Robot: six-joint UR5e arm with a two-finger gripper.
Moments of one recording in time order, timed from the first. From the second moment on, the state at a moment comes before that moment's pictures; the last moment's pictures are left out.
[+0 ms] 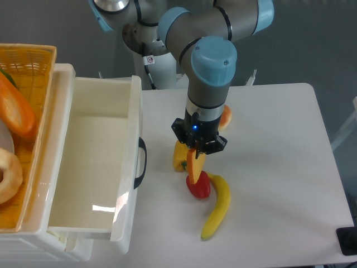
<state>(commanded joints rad) 2.49 -1.83 -1.54 -1.25 1.46 0.95</state>
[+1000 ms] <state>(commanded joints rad) 2.48 -1.76 -1.48 -1.32 1.45 0.81</state>
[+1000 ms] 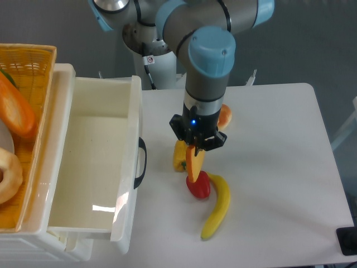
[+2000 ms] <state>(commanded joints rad) 2.49 -1.56 -1.46 -1.36 1.24 0.42</state>
